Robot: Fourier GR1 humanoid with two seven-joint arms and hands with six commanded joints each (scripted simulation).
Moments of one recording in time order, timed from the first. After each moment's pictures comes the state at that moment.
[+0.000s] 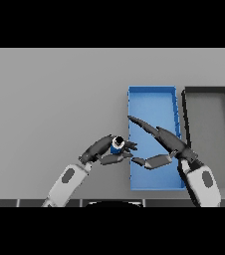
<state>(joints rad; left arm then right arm) -0.22 0.03 -0.52 -1.60 -0.05 -0.23 -0.03 -0.22 -0.37 0.22 -2.05 -0.33 0.41 0.30</state>
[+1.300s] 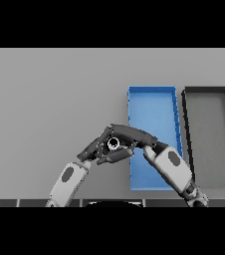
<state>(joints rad) -0.20 -0.03 -0.43 -1.58 -0.04 -0.34 -0.01 -0.56 -0.18 0.41 -1.83 -0.37 0.47 0.42</state>
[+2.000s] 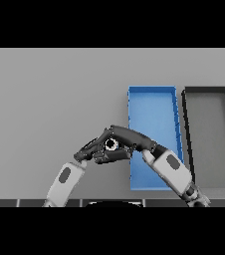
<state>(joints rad) -0.20 0.00 -0.42 -1.61 -0.14 -0.39 -0.05 -0.55 -0.19 0.45 -1.86 -0.33 0.39 0.37</state>
